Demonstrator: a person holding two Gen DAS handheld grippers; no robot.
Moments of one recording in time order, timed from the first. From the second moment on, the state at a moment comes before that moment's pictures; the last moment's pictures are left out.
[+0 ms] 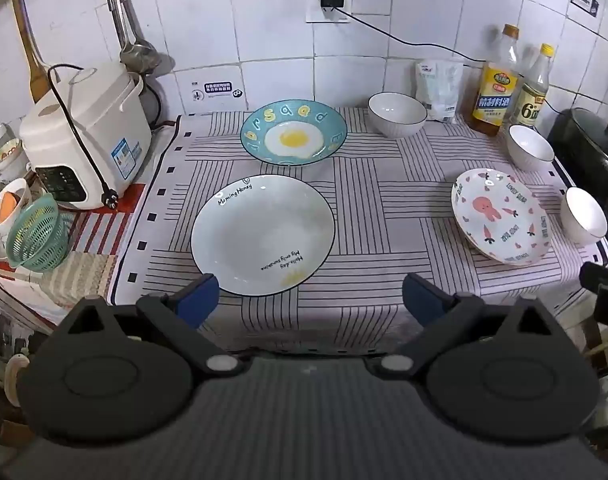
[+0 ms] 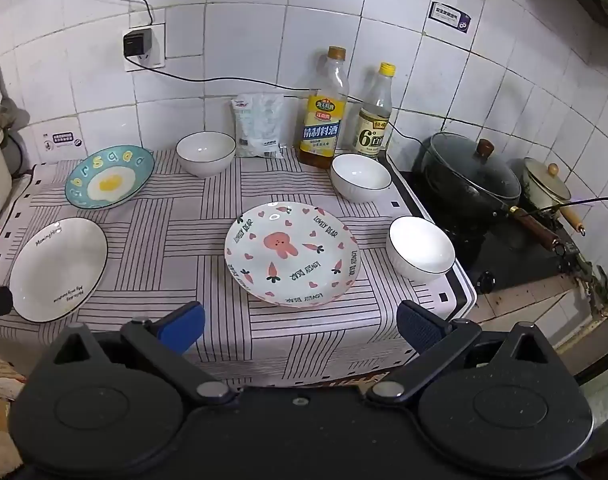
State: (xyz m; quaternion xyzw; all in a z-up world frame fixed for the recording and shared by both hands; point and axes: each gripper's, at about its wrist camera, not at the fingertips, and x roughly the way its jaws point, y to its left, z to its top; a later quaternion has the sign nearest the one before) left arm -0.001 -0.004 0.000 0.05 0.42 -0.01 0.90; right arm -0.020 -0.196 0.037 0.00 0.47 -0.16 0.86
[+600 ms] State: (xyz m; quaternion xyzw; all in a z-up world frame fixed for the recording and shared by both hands) left arm -0.020 0.013 -0.005 0.01 0.41 -0.01 0.91; right arm -0.036 -0.182 0.041 0.00 0.46 -0.15 0.88
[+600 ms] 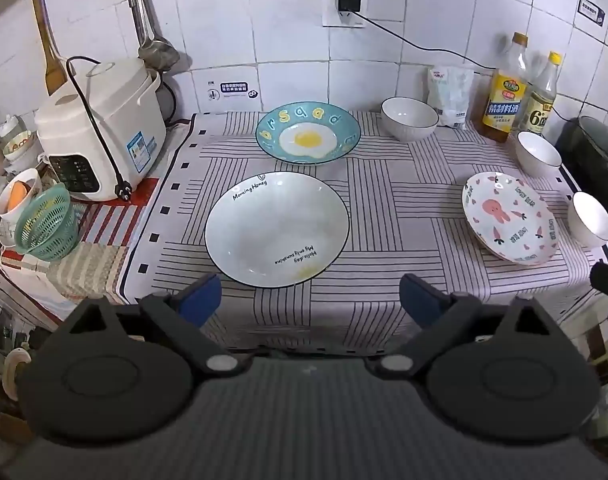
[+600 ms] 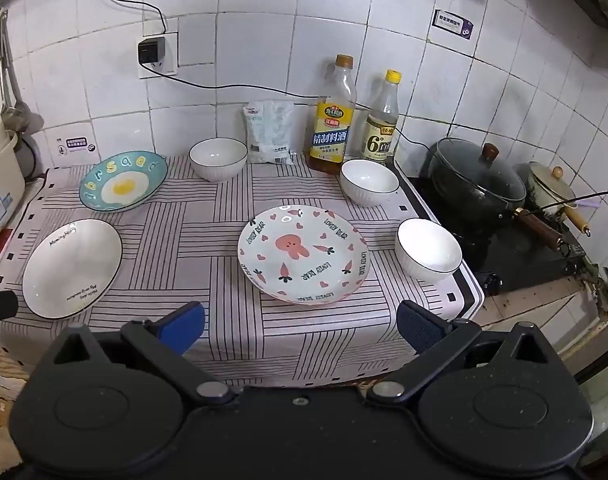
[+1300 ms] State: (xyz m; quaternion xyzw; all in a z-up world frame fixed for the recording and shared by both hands) left arm -0.023 0.016 -0.010 0.01 0.42 -0.01 0.91; right arm -0.047 -0.183 0.042 0.00 0.43 -0.15 0.89
